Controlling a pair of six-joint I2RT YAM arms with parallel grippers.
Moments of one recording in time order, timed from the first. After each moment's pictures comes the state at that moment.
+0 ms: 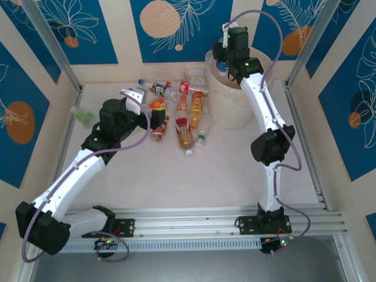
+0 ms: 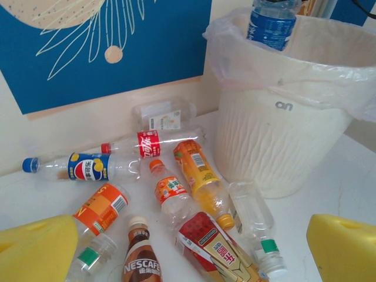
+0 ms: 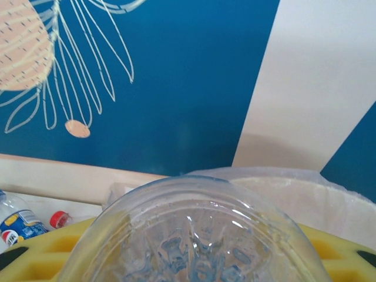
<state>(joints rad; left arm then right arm) -0.44 1.15 1.05 -0.14 0.11 -0.05 0.28 2.16 2.44 -0.62 0.18 0.00</state>
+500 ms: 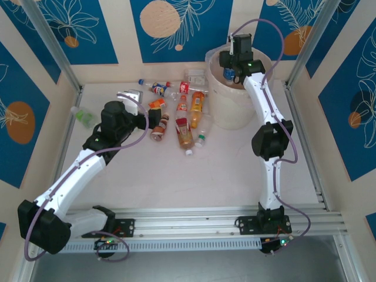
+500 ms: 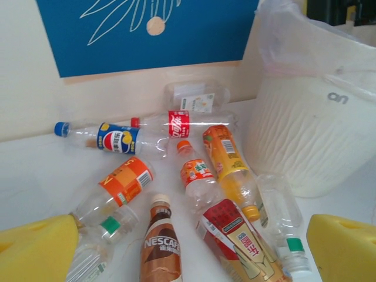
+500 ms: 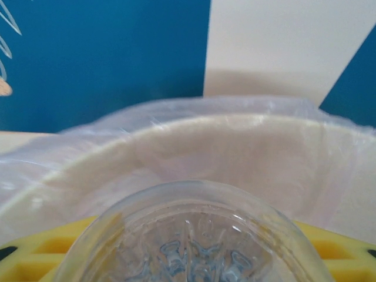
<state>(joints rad) -0.41 1.15 1.01 -0.15 0.00 -0.13 0.20 2.26 2.44 -0.67 0.15 0.06</state>
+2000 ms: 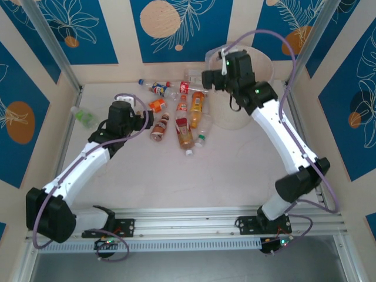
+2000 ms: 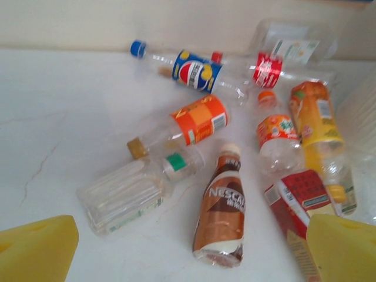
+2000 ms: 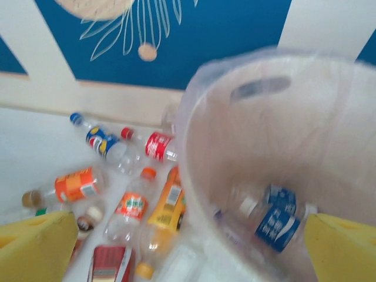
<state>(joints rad) -0.38 1.26 1.03 -0.32 -0.20 -0.27 0.48 1.58 1.80 -0.71 0.25 0.16</state>
